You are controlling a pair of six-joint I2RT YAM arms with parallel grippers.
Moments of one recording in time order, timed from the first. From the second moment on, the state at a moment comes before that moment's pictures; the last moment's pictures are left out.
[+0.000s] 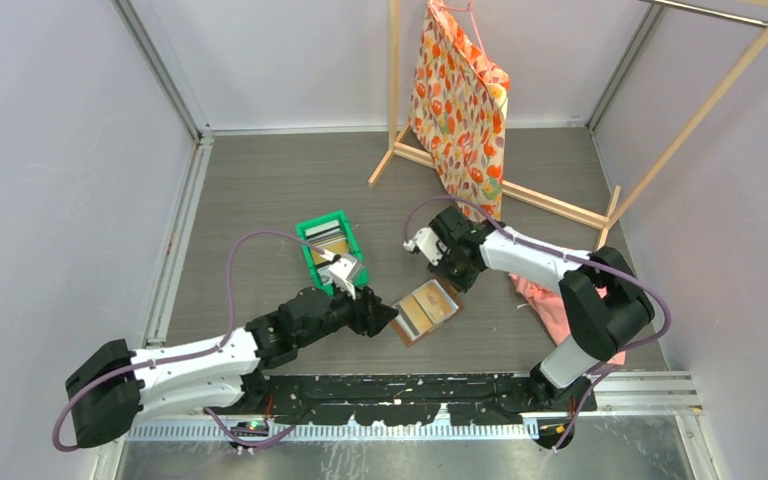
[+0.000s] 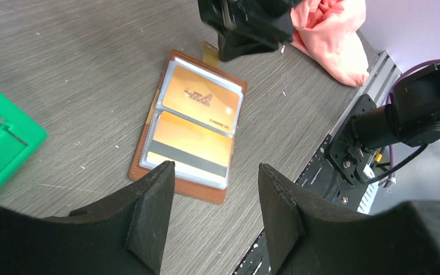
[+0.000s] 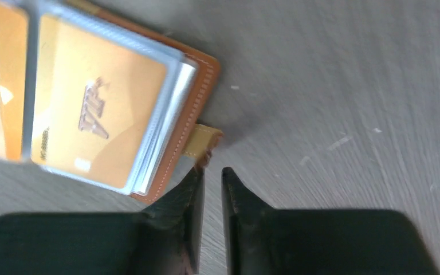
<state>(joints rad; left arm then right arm) -1.05 0.89 0.31 0.32 -0.10 -0.52 0.65 1.59 0.96 -0.68 -0.01 -0.39</state>
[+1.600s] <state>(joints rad) -1.07 1.68 0.54 0.65 -0.21 -1.05 0.43 1.80 1.11 -0.83 -0.53 -0.23</state>
